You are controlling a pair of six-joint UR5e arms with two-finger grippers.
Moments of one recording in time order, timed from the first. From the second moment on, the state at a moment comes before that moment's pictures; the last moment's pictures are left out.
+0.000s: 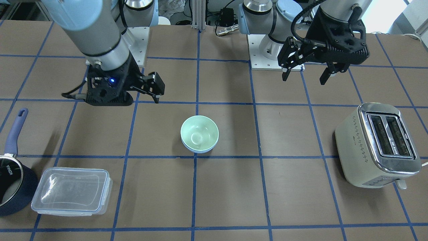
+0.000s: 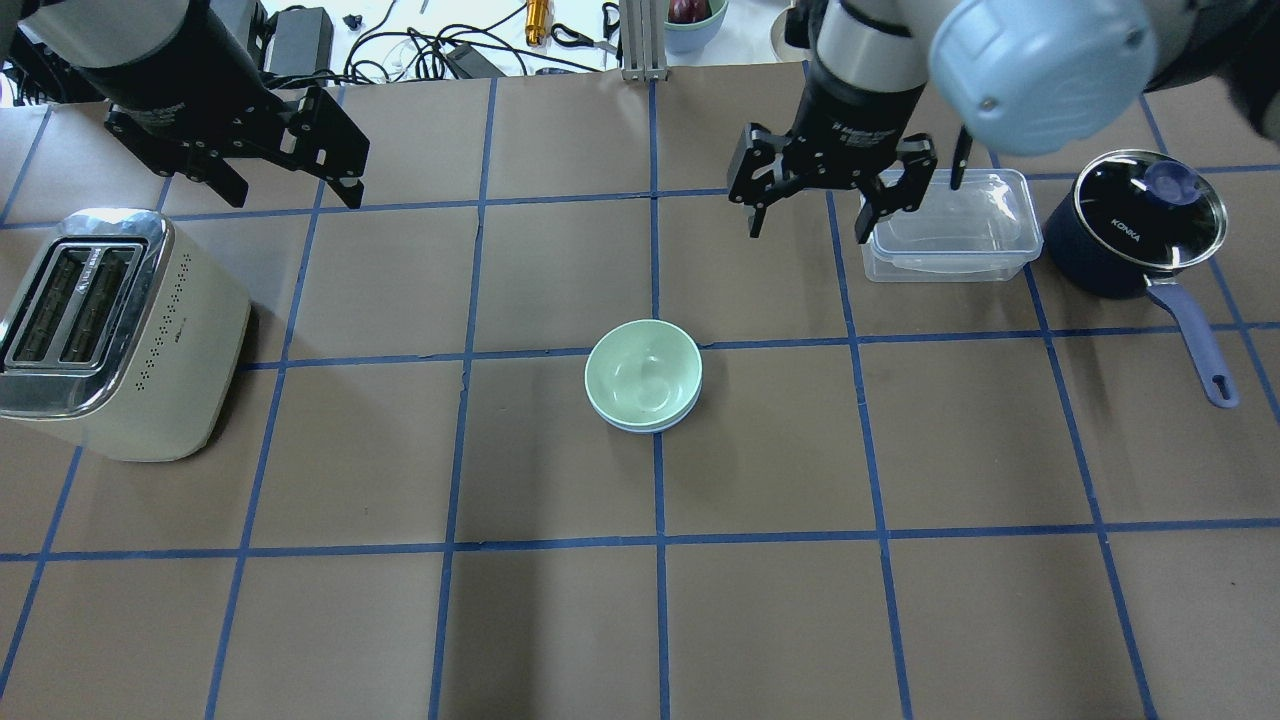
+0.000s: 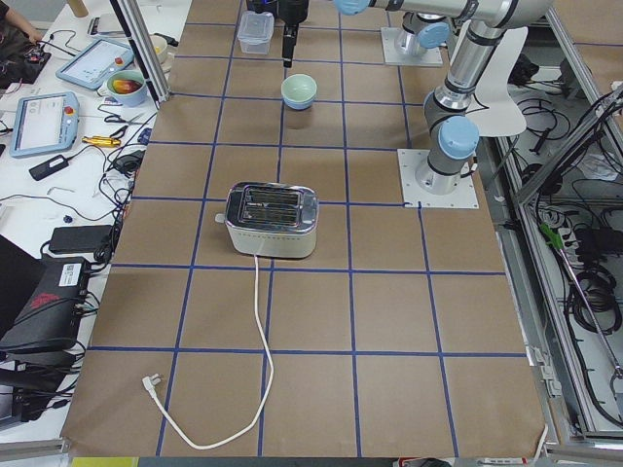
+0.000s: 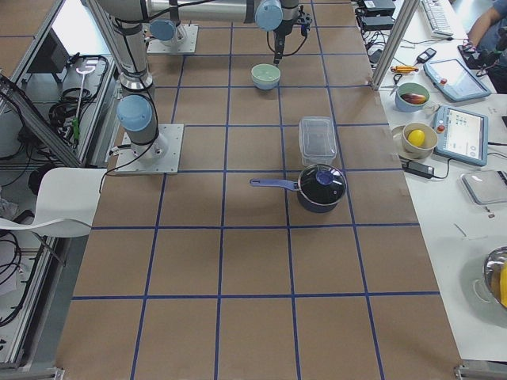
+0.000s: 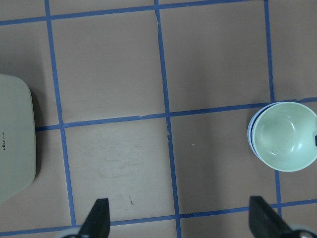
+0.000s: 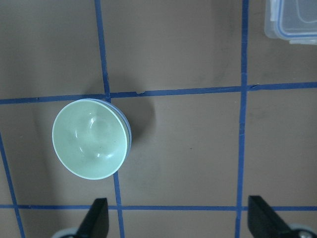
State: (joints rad) left arm -1.53 -1.54 -1.49 -1.59 1.54 0.12; right arm 1.67 -1.44 1.45 -1.51 -1.46 0.10
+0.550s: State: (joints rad) left arm -1.53 -1.54 -1.49 -1.59 1.54 0.12; right arm 1.53 -1.57 1.43 -1.40 -1.51 -0.15
